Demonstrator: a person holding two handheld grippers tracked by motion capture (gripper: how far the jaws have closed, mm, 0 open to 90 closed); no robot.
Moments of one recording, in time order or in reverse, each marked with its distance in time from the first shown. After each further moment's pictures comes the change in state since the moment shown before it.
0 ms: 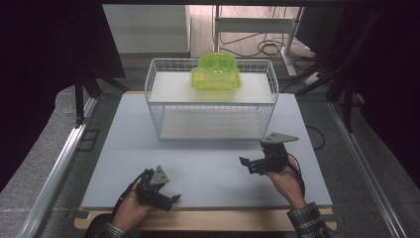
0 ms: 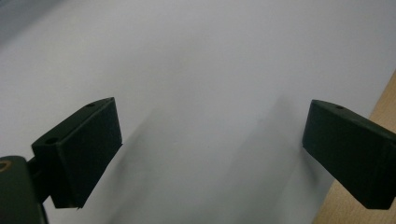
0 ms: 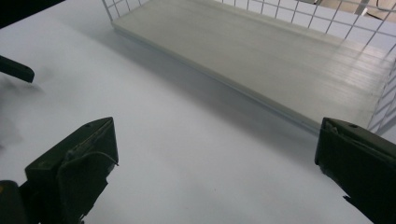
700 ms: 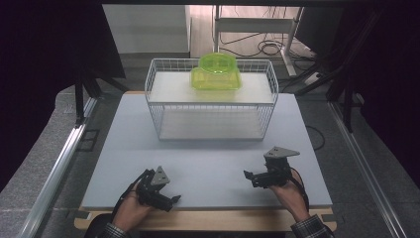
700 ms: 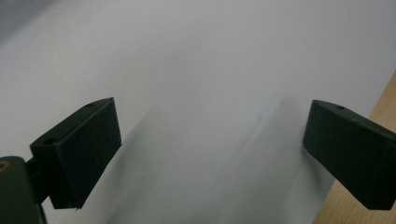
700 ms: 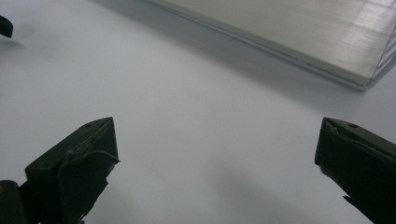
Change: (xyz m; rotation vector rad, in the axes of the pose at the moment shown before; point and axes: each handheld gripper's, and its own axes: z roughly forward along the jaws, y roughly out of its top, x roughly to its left) left arm -0.001 0.000 0.001 0.012 -0.002 0.006; right arm 0.003 -0.042 -0.001 0.063 -0.029 0.009
